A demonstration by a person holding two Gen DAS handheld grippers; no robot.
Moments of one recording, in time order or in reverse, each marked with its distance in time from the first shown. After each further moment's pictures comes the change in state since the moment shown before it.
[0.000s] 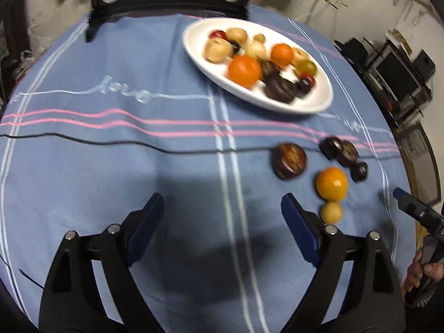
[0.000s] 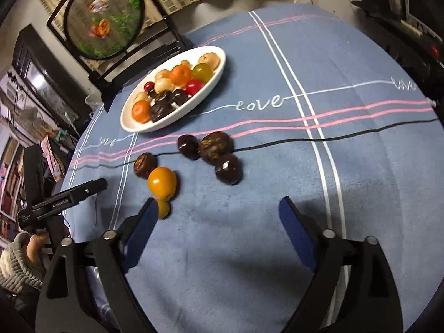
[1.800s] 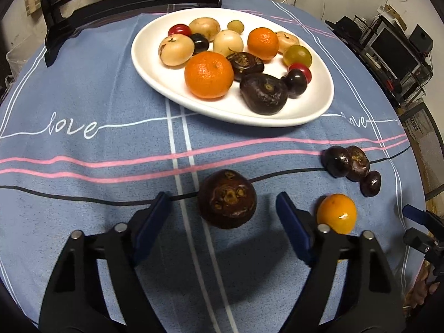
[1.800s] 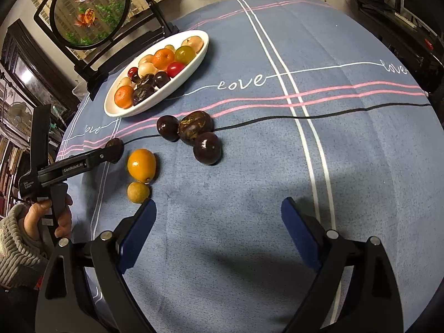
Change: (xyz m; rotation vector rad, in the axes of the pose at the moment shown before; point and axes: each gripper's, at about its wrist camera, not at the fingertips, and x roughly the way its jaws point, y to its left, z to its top) left arm 0.048 -0.028 0.043 0.087 0.040 0.019; right arm 0.008 -0.015 -0.011 0.025 0.062 -0.057
